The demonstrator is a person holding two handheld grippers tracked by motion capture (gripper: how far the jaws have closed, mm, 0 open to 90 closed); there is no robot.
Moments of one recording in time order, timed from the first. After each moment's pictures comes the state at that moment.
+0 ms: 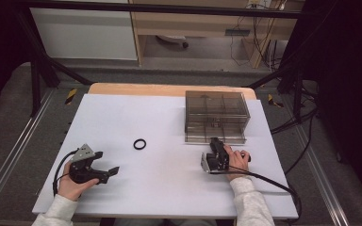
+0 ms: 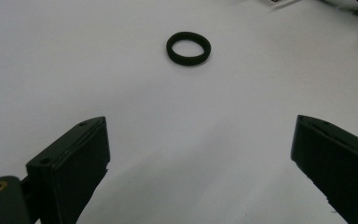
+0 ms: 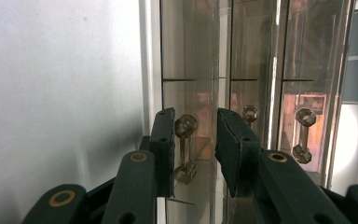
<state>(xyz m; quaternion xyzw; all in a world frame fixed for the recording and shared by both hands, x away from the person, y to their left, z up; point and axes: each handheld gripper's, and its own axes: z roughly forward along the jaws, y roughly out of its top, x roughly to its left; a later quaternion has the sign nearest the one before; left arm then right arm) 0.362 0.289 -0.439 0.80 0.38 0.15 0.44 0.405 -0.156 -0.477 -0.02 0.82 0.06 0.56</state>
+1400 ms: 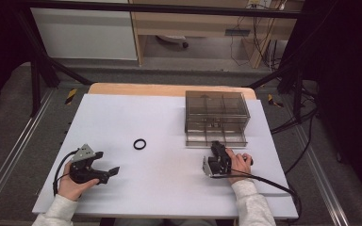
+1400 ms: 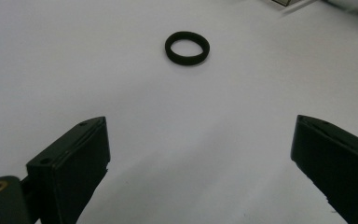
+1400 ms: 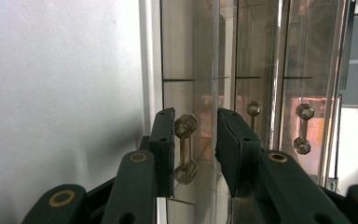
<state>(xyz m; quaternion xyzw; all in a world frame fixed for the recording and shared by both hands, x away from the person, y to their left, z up) 0.362 0.288 -0.439 0.80 0.38 0.15 0.44 0.392 -0.161 -0.475 -0.03 0.83 0.07 0.55</state>
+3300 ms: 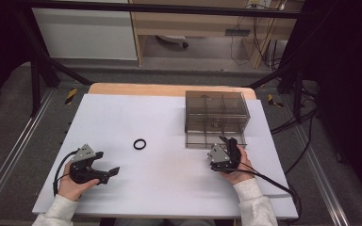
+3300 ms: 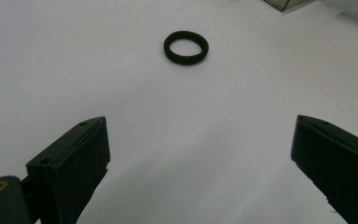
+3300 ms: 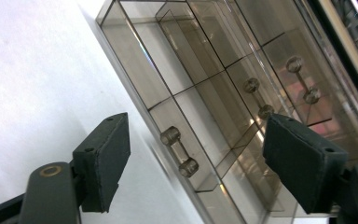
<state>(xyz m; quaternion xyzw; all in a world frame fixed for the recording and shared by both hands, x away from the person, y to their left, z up) 0.361 0.288 -0.439 0.80 0.38 0.15 0.44 0.387 -0.172 -0.436 0.19 0.85 0.24 0.43</state>
